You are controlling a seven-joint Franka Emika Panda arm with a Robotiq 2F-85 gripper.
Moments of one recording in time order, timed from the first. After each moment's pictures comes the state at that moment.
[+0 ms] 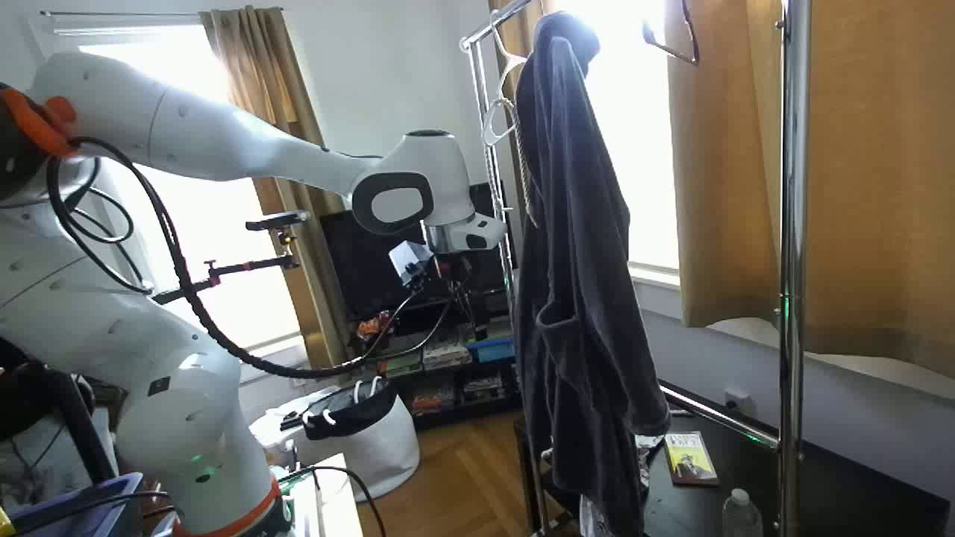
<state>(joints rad) 0.04 -0.49 -0.09 -2.57 0.17 2.18 -0.02</state>
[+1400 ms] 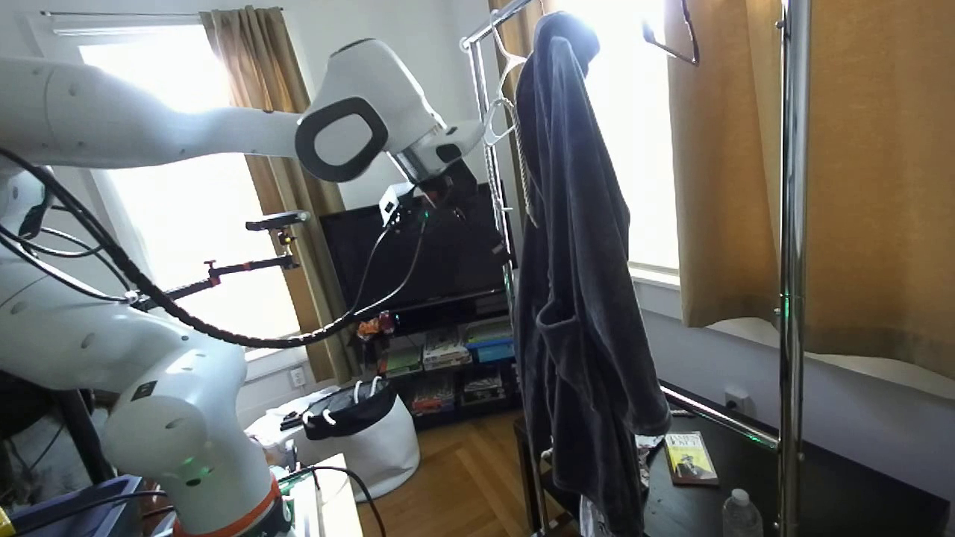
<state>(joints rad) -0.10 -0.71 -0.08 -2.51 0.09 2.29 0.02</state>
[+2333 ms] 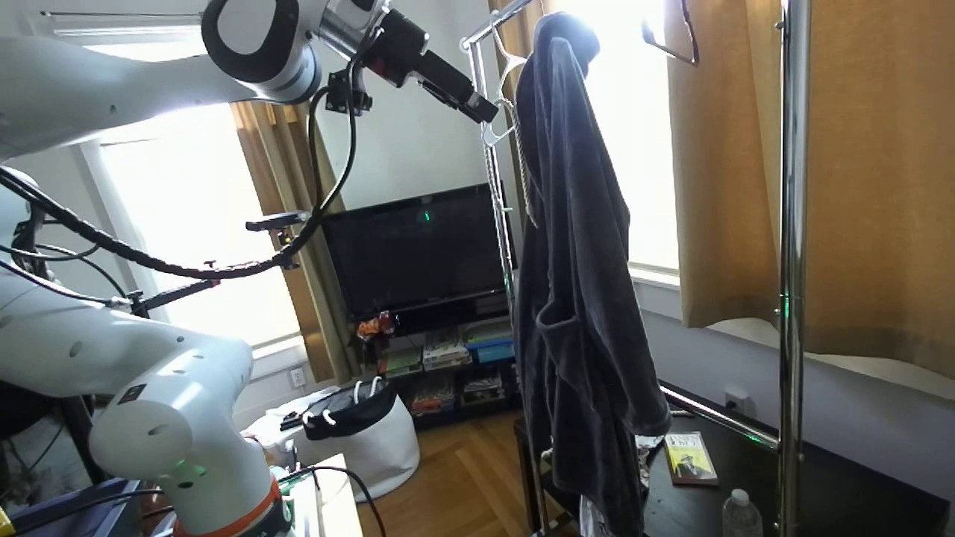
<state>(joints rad) -0.22 -0.82 -0.06 -2.28 -0.02 2.30 0.11</state>
